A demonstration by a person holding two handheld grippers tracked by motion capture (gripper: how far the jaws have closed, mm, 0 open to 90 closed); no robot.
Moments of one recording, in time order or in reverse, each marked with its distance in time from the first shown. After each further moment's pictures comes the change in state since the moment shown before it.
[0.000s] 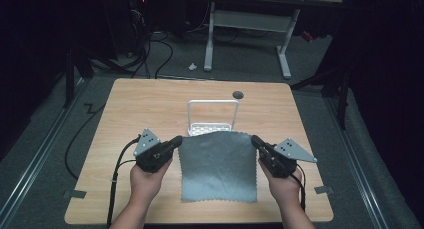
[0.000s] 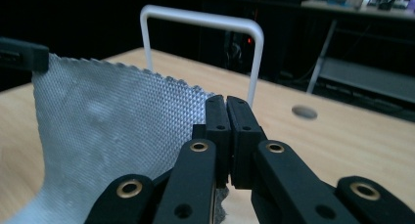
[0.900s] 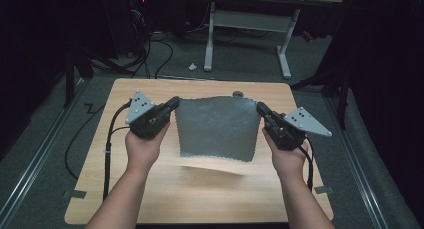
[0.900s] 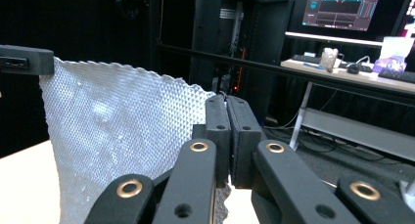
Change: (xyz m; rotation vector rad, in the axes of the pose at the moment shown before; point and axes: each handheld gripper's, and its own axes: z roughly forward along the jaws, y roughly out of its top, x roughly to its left) left arm 0.016 0.093 0.004 -0.154 0.062 0.100; right arm -0.015 0.080 0.009 -0.149 -0.043 -0.019
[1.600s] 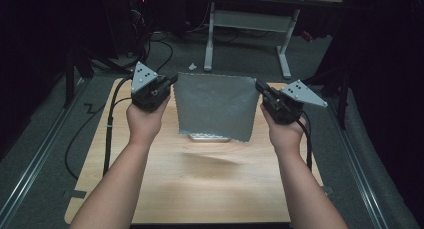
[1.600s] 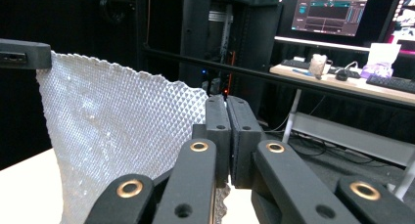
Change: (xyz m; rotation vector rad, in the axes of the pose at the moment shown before) left arm 0.029 0.038 0.041 -0.009 0.087 0.052; right arm -0.020 0.037 0.042 -0.001 -0.037 -0.009
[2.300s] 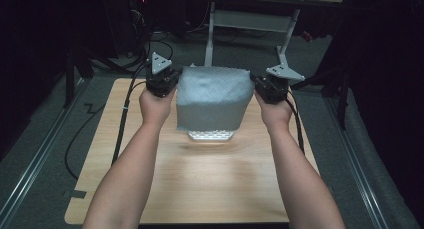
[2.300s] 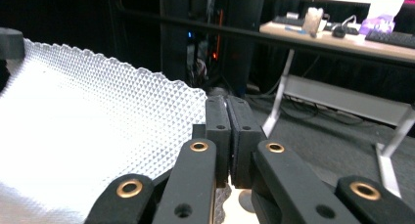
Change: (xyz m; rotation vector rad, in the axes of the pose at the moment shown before) left arm 0.026 -0.031 0.075 0.166 0.072 -0.012; right arm -0.036 -0.026 0.081 0.181 -0.046 0.027
